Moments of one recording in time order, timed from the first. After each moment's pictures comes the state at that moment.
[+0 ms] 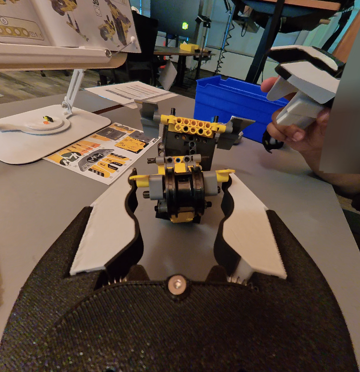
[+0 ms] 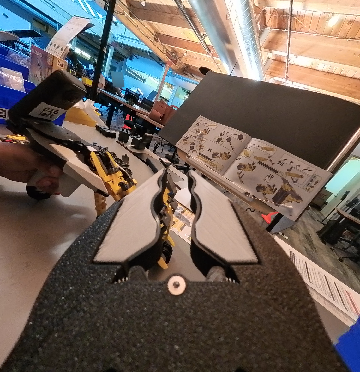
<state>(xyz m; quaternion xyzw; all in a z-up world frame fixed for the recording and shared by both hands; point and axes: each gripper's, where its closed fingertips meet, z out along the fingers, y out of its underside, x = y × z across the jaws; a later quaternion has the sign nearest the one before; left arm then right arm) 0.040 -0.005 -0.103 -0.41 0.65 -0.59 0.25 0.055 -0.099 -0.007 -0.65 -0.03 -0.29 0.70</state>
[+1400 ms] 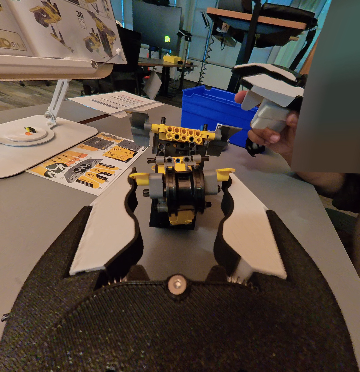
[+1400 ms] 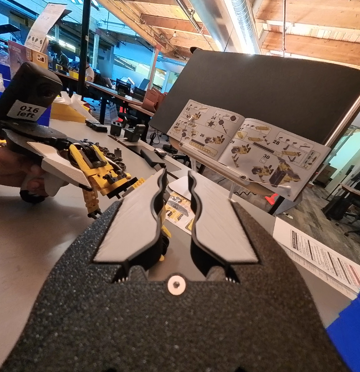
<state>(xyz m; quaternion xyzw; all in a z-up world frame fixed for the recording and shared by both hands) 0.039 -0.013 -0.096 -0.38 0.65 -0.62 0.23 0.078 -0.104 -0.014 -0.67 0.02 -0.27 0.69</state>
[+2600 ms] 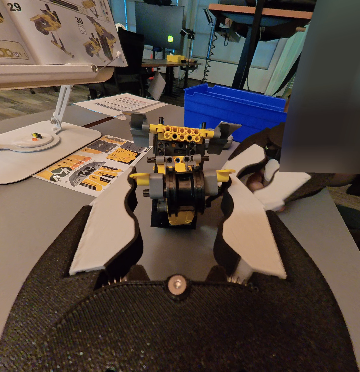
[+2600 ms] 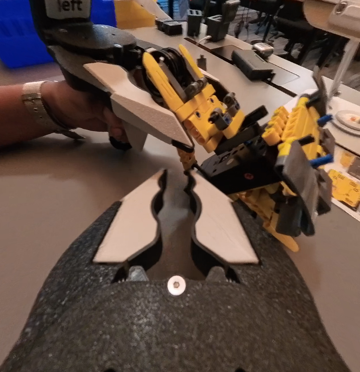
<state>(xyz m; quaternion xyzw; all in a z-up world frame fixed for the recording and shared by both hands) 0.041 -0.016 -0.096 -0.37 0.65 -0.61 0.25 0.001 -0.023 -0.136 -0.84 0.02 -0.04 0.54</state>
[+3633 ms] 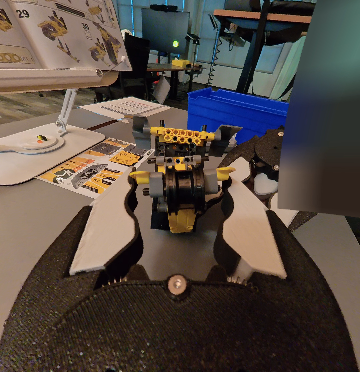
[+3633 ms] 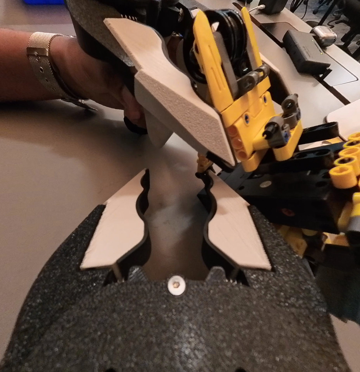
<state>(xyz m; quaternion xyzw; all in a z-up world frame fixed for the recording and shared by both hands) 0.045 -0.018 -0.094 -0.37 0.65 -0.61 0.26 -0.011 -0.008 -0.158 -0.87 -0.08 -0.03 0.49</state>
